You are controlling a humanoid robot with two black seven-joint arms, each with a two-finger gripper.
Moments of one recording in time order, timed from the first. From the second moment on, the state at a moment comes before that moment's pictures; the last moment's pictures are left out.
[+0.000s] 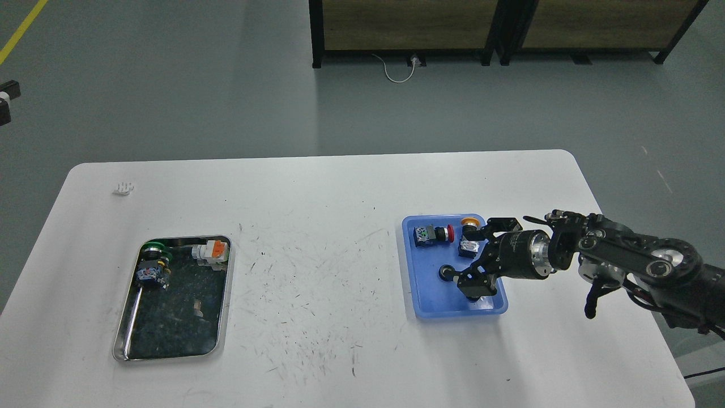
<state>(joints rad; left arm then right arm) -0.89 1.13 -0.41 -1.06 0.32 -0.31 -0.09 0.78 -0.58 0.09 1.05 -0.64 0.37 -0.01</state>
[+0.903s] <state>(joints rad) -0.89 1.15 -0.42 -1.06 0.33 -0.30 -0.09 0.73 -0.46 0.08 0.91 -0.68 0.33 0.00</state>
